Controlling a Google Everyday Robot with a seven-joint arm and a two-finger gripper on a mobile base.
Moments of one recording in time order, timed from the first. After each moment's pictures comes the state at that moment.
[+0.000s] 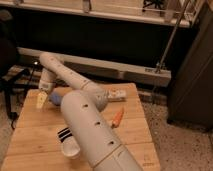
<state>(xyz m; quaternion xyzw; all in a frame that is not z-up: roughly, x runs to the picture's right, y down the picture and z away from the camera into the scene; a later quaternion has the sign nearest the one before) -0.363 0.085 0.823 -0.61 -0.17 0.05 0.78</state>
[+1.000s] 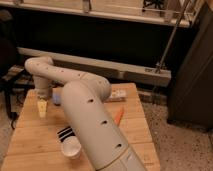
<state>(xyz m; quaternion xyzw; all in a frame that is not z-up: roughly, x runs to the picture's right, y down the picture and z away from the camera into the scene) -0.331 0.132 0.787 -0.55 -0.02 -0.04 0.83</state>
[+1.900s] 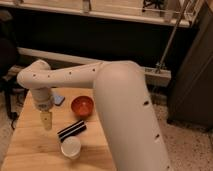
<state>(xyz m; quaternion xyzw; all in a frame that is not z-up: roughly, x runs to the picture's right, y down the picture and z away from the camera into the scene) -0.270 0.138 0.714 -0.40 -0.05 -0.06 0.91</state>
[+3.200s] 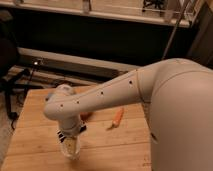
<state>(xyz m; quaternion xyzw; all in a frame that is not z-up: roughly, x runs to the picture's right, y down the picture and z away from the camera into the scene) -0.137 0.230 0.674 -0.38 0.06 0.06 0.92</state>
